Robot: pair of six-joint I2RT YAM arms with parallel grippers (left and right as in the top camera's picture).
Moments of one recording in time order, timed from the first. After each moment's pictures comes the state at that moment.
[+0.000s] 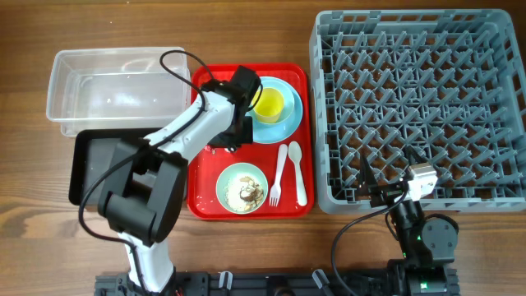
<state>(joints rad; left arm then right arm) -0.46 1.97 1.37 -0.93 -0.07 -0.47 0.02 0.03 0.01 0.01 -0.16 0.05</state>
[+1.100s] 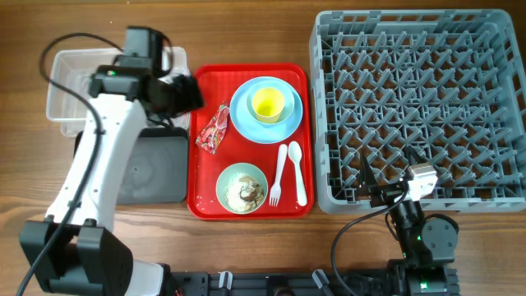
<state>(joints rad) -0.14 1.62 1.42 -1.02 0.12 -0.43 0.02 0.03 0.01 0.01 -0.16 0.05</state>
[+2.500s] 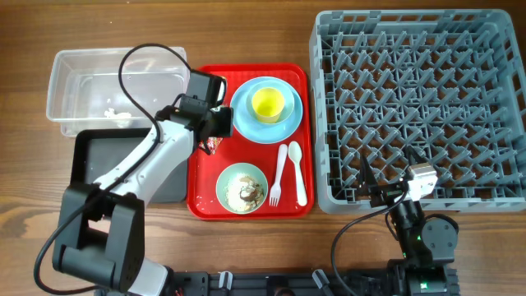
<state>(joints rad) -0.33 1.69 1.04 -0.43 -0.03 -0.19 0.02 0.03 0.01 0.01 -0.16 0.05</state>
